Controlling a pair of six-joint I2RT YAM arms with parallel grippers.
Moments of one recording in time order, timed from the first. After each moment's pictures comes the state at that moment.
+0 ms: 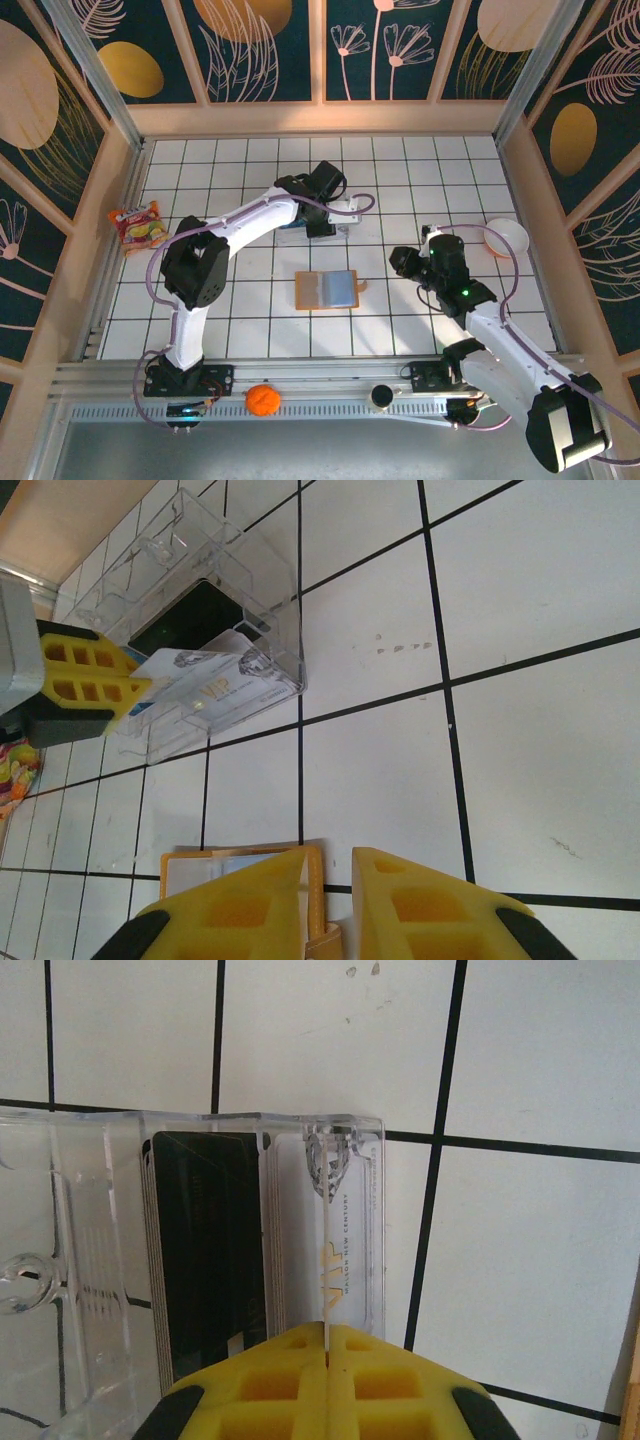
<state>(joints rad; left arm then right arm) -0.72 2.04 1.68 -0.76 0.02 0.77 0.37 0.84 0.39 -0.14 -0.20 0.70</state>
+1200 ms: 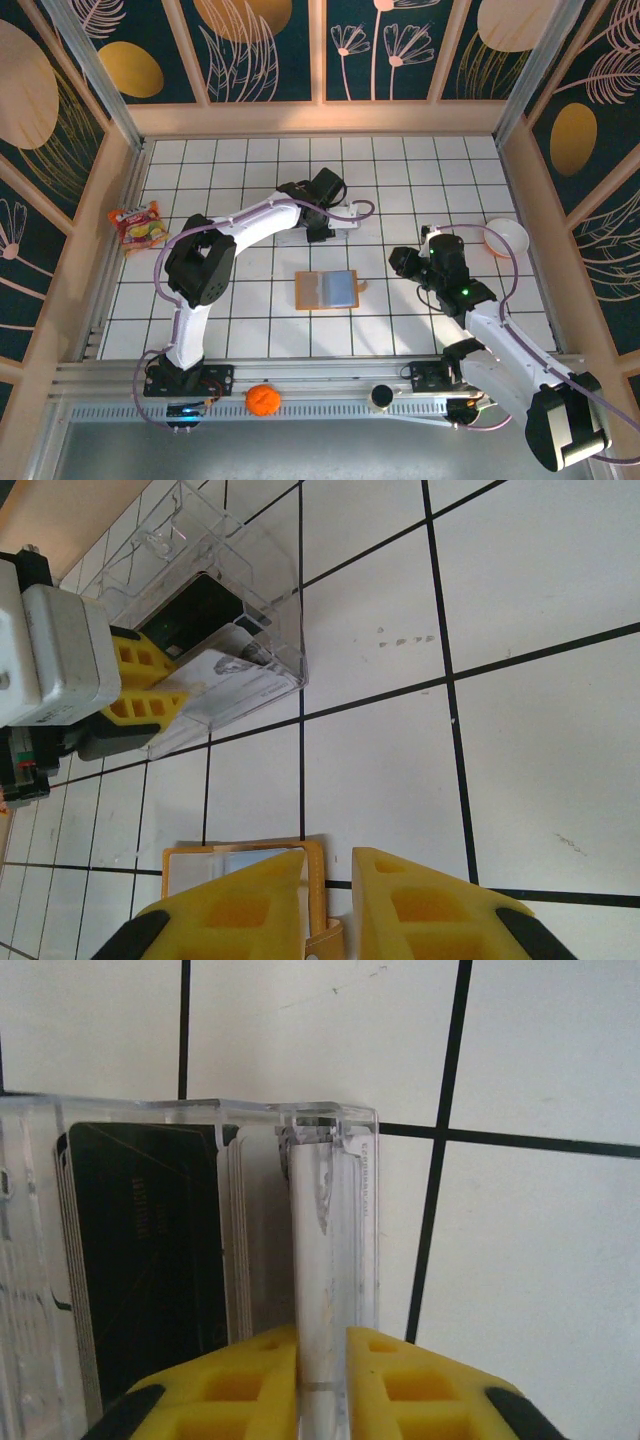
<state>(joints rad) -0.72 2.07 1.62 -0.68 0.00 0.76 0.37 0.85 0.39 -0.14 -0.21 0.70</state>
